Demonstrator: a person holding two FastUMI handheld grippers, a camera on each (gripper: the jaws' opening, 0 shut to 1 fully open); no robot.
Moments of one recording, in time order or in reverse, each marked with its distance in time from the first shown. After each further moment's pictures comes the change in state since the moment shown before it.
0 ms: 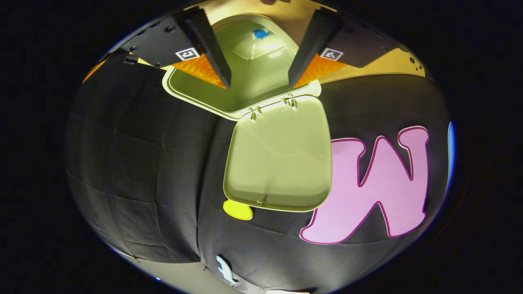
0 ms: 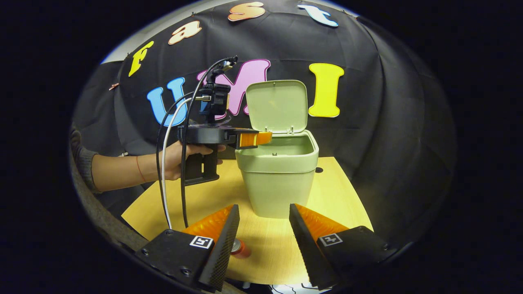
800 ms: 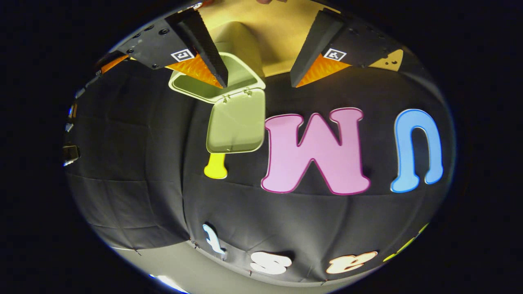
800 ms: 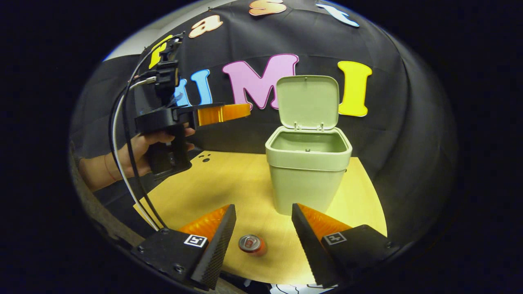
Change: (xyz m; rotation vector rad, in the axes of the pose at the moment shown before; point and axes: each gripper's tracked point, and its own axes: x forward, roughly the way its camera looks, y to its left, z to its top) left arm -0.171 0.055 0.039 0.012 -0.178 0.244; right arm 0.008 0.057 -0.012 -0.061 0.042 0.186
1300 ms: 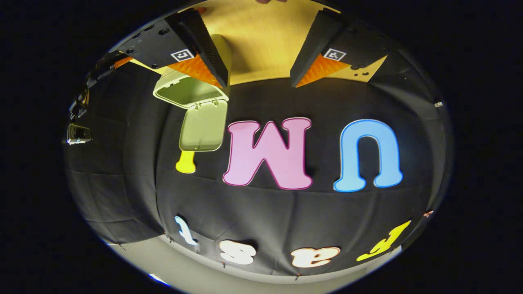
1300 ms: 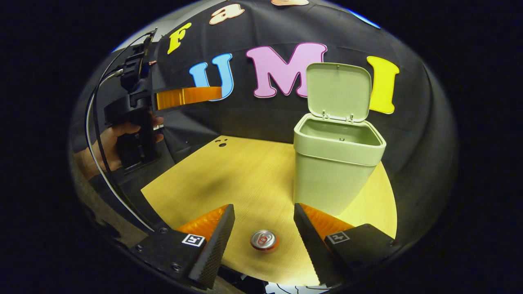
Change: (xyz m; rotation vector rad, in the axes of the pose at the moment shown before) left arm -0.096 0.060 -0.021 -0.083 0.027 0.195; right arm 0.025 0.027 -0.034 -0.078 0.104 0.096
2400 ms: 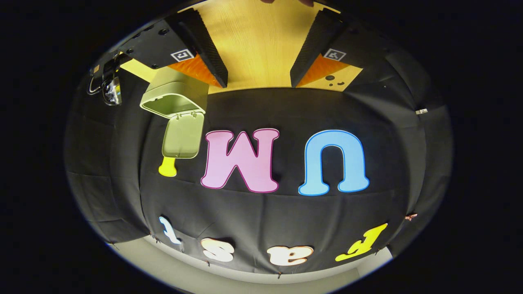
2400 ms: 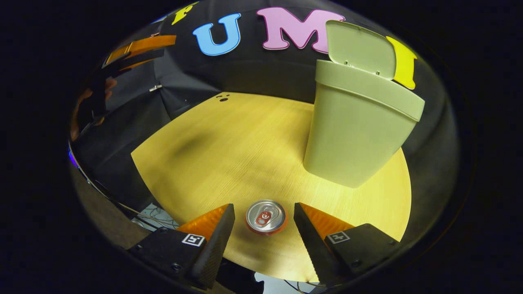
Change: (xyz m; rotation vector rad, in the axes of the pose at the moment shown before) left arm -0.056 0.046 -0.021 0.007 0.019 0.106; right arm 0.060 0.001 -0.116 -0.067 0.287 0.012
